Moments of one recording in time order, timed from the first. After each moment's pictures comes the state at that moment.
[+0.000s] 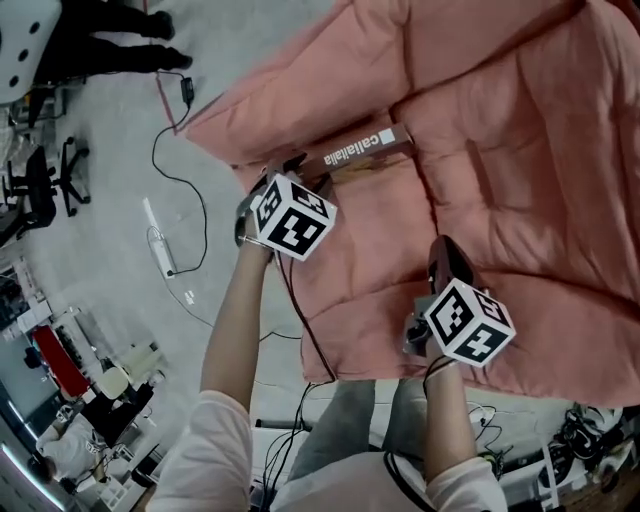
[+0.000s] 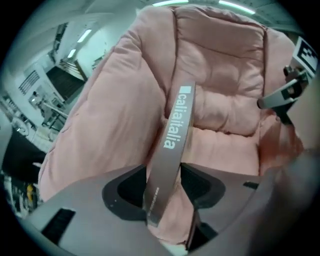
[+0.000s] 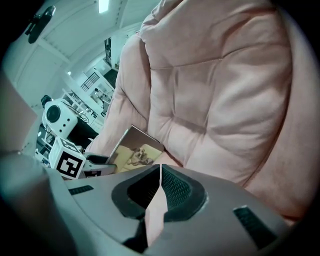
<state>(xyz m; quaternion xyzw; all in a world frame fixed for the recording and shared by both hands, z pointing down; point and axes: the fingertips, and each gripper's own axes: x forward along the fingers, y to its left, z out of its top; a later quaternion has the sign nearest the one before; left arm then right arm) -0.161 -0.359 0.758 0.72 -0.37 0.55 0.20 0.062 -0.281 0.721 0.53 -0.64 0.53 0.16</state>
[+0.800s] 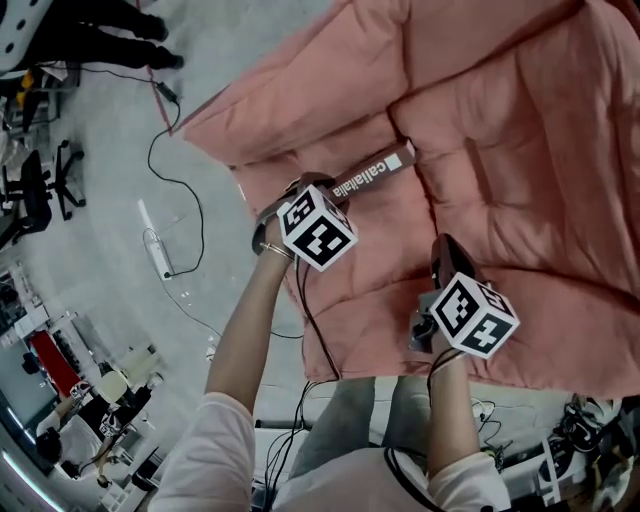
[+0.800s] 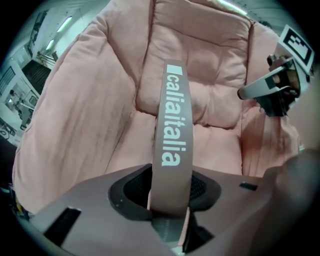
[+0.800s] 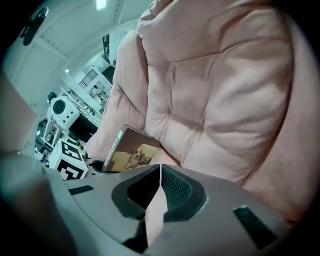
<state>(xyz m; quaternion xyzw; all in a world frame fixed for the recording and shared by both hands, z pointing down) -0.120 -0.330 0.781 0.74 -0.27 0.58 0.23 0.065 -0.291 0.723 0.53 -0.64 0.53 0.17</state>
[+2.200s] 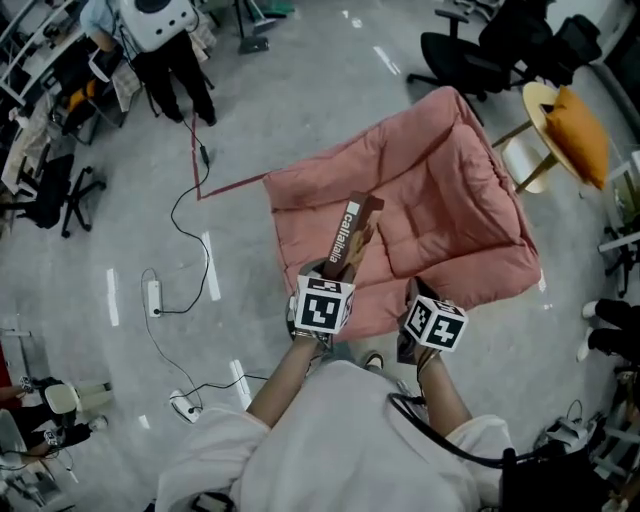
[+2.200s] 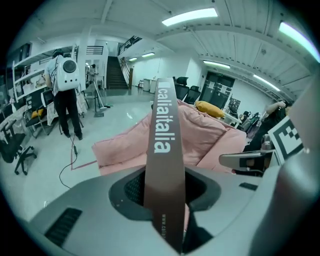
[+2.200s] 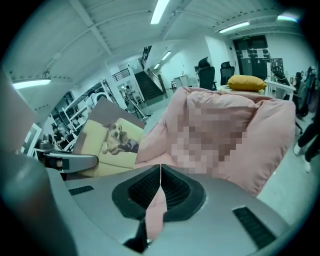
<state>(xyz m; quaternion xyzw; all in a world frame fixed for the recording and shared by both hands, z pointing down) -0.095 -0.161 0.488 0.73 -0.55 0.27 0.31 0.068 -0.167 0.517 0.51 -0.75 0.37 0.20</state>
